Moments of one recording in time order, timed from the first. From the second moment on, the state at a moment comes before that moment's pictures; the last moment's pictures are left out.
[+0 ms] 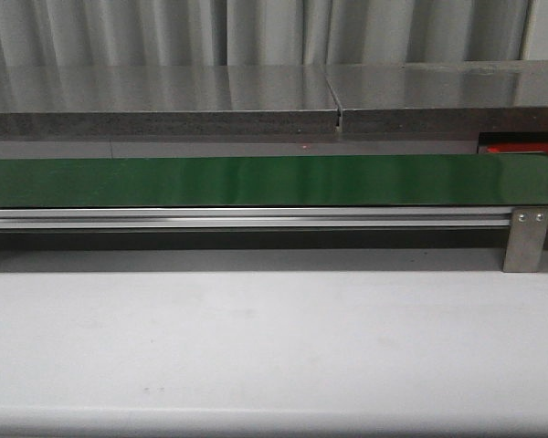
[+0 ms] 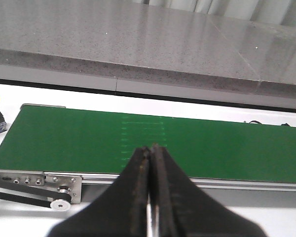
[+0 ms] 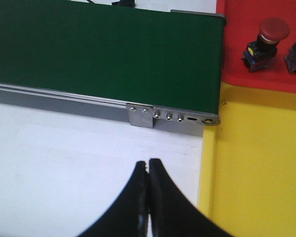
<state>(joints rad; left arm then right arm) -0.09 0.59 -0.52 -0.29 0.27 0.22 -0.17 0.96 -0.77 0.40 0.65 -0.44</state>
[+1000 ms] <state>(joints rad) 0.13 0.79 -0.75 -0.28 0.45 0.19 -0.17 0.96 -0.77 0.40 0.65 -0.44</state>
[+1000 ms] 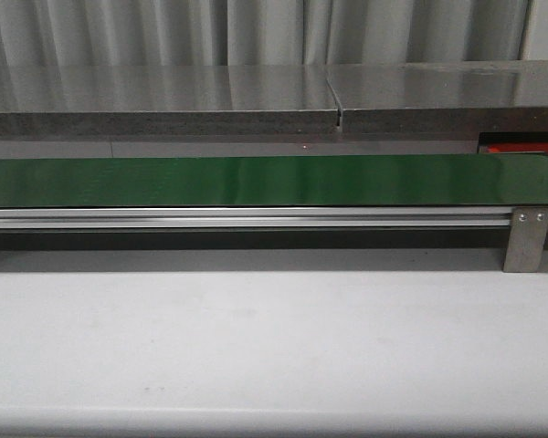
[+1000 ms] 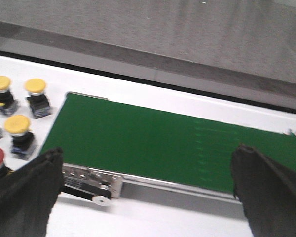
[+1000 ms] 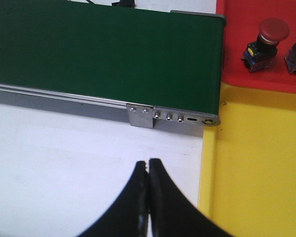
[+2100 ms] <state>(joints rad) 0.50 1.81 -1.27 -0.31 0.60 0.19 -0.17 0.96 -0.77 0.40 0.65 -0.44</state>
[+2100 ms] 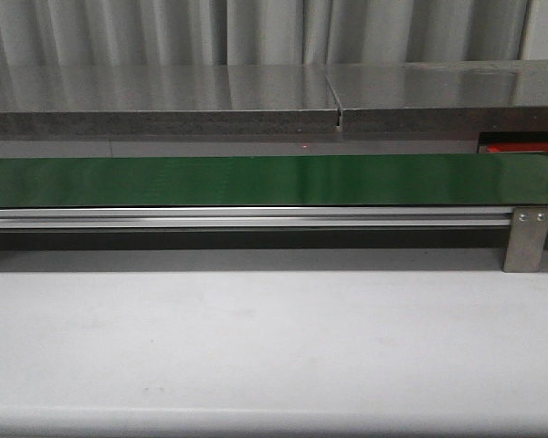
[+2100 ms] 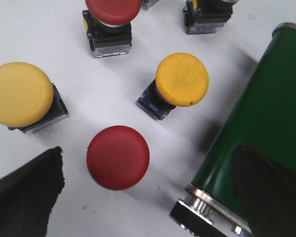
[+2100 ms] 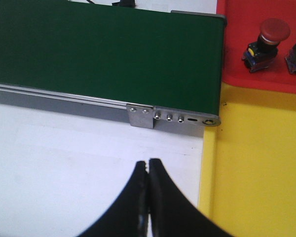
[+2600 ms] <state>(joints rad) 0.51 1.94 -1.32 -0.31 0.60 0.19 -0.17 0.96 -0.77 0.40 0.65 -0.44</state>
